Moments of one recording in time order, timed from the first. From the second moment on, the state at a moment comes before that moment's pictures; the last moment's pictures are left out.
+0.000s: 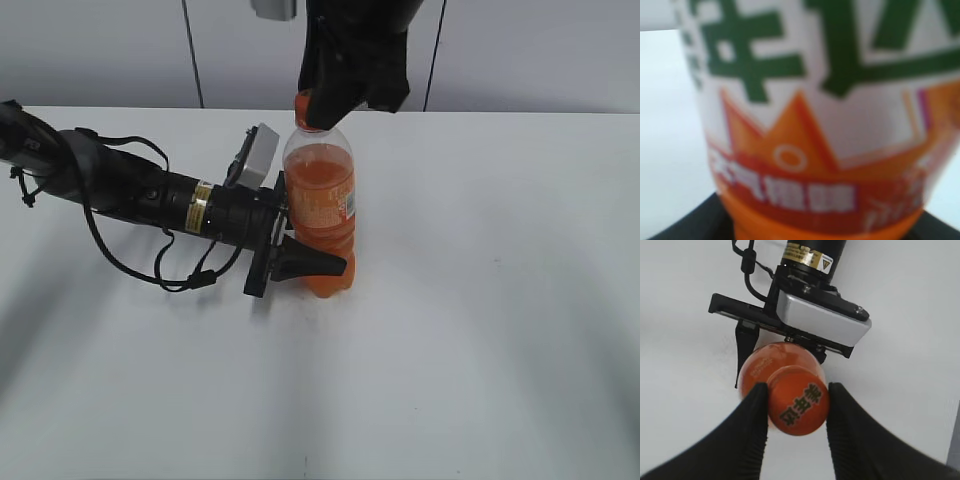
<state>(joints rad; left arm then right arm) -0.29 2.45 -1.47 1.65 -1.26 -0.70 0.60 1.97 -1.91 0.26 1.23 -1.30</state>
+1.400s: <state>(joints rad) -0.29 2.45 -1.47 1.65 -1.26 -0.70 0.60 1.97 -1.91 0.28 1.23 -1.59</state>
